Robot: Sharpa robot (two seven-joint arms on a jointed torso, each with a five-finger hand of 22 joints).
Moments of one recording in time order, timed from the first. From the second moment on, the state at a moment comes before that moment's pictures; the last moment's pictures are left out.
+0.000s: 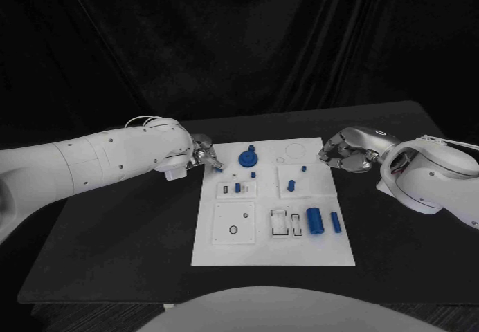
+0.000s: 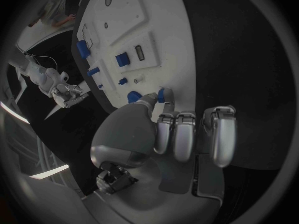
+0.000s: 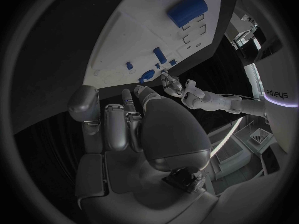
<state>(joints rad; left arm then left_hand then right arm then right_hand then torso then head) 1.29 -0.66 -0.21 1.17 -0.97 0.12 -0.38 1.25 0.07 0.13 0.15 0.40 0.92 0.04 0.34 1.15 1.47 -0.02 1.57 1.31 1.46 -0.06 1.57 1.31 0.03 1.47 0.05 1.47 1.31 1.31 -0.94 -0.21 1.60 -1.42 -0.29 -0.14 1.35 0.02 0.17 0.19 0.47 0.89 0.12 0.18 0.12 1.47 0.02 1.53 1.31 1.46 -0.05 1.36 1.31 0.09 1.40 0.06 0.94 1.31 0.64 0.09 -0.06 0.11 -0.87</state>
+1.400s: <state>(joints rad) 1.29 -0.82 -0.21 1.46 -0.83 0.11 -0.46 1.18 -0.02 0.38 0.12 0.42 0.94 0.04 0.34 1.18 1.47 -0.02 1.57 1.31 1.47 -0.07 1.57 1.31 0.03 1.47 0.05 1.45 1.31 1.31 -0.95 -0.21 1.61 -1.41 -0.27 -0.16 1.36 0.02 0.18 0.18 0.47 0.89 0.12 0.17 0.12 1.47 0.02 1.51 1.31 1.46 -0.05 1.34 1.28 0.11 1.39 0.06 0.90 1.31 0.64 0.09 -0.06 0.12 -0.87</state>
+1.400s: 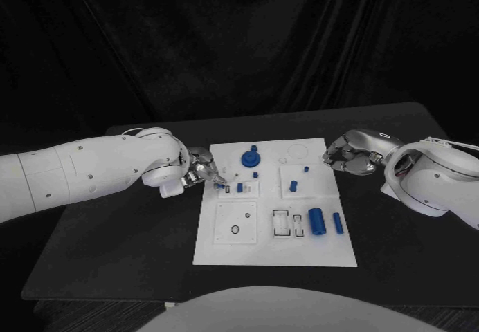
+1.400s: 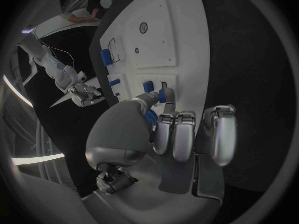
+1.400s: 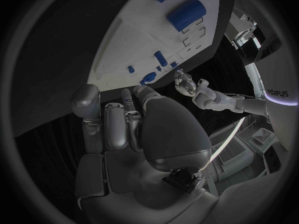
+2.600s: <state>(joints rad) 1.29 -0.78 -0.21 1.43 -0.88 0.12 -0.47 1.17 -0.03 0.39 0.11 0.41 0.93 0.04 0.34 1.18 1.47 -0.02 1.57 1.31 1.47 -0.07 1.57 1.31 0.03 1.47 0.05 1.45 1.31 1.30 -0.95 -0.21 1.61 -1.41 -0.27 -0.16 1.36 0.02 0.18 0.18 0.47 0.89 0.12 0.17 0.12 1.47 0.02 1.51 1.31 1.46 -0.05 1.33 1.28 0.11 1.39 0.06 0.90 1.31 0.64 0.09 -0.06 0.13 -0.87</state>
